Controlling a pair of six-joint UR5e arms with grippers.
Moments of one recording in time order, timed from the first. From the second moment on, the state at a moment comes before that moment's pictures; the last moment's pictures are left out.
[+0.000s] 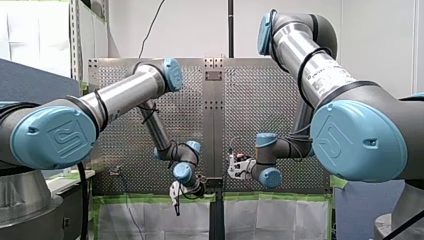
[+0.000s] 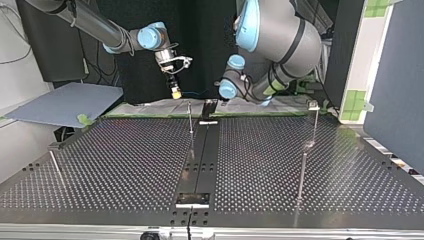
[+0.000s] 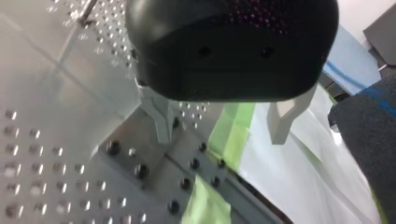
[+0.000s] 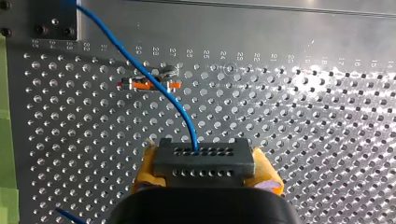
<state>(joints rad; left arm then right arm) -0.41 -2.68 -1.40 -2.81 -1.65 -2.09 2.08 -0.71 1.88 -1.18 1.44 1.51</state>
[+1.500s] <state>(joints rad) -0.40 -2.68 -1.40 -2.88 -1.26 -2.02 2.10 -0.71 1.87 -1.20 1.42 1.51</state>
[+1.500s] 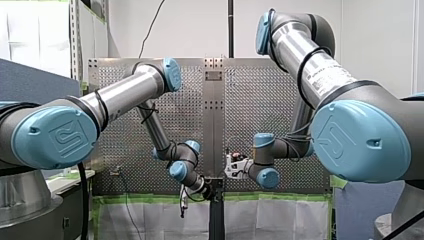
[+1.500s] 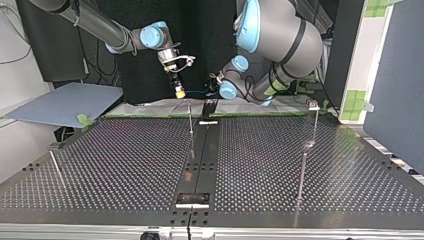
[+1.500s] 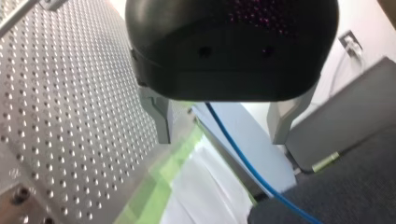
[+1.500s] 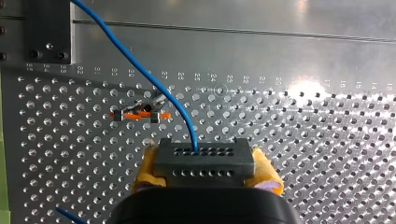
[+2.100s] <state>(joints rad) -0.40 -2.68 -1.40 -2.72 -1.11 -2.18 2.10 -0.71 1.87 -1.20 1.42 1.51</state>
